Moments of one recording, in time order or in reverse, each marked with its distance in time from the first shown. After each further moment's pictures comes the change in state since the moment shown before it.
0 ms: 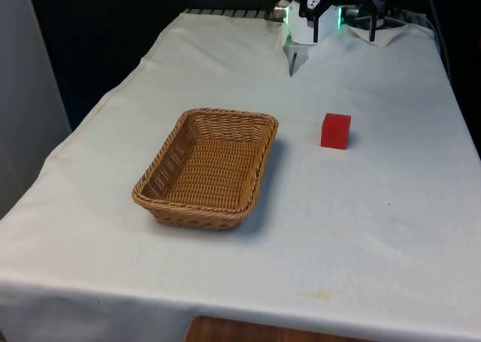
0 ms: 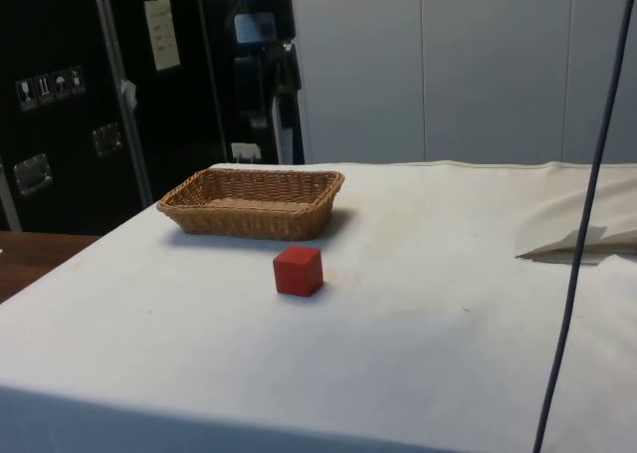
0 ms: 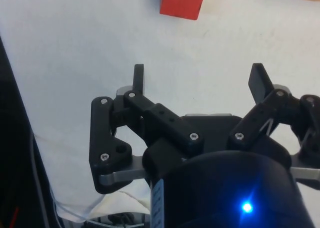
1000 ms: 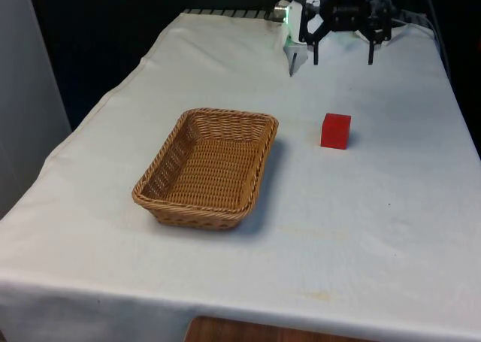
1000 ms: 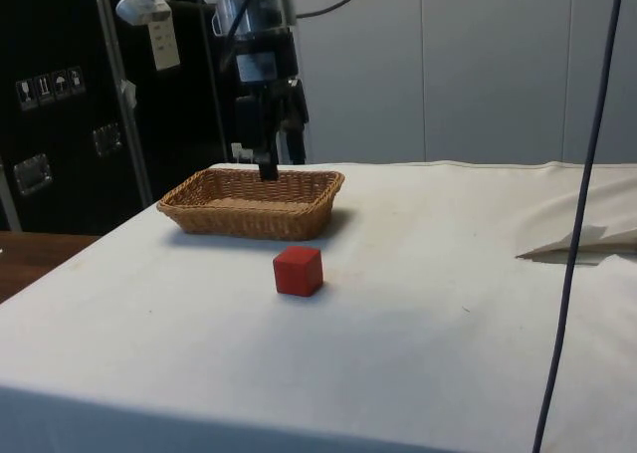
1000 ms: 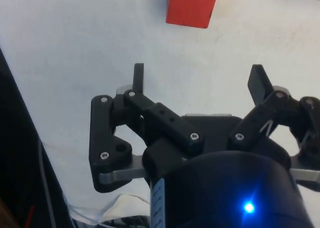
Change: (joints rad) arm -0.006 0.086 0.000 -0.003 0.060 0.041 0.021
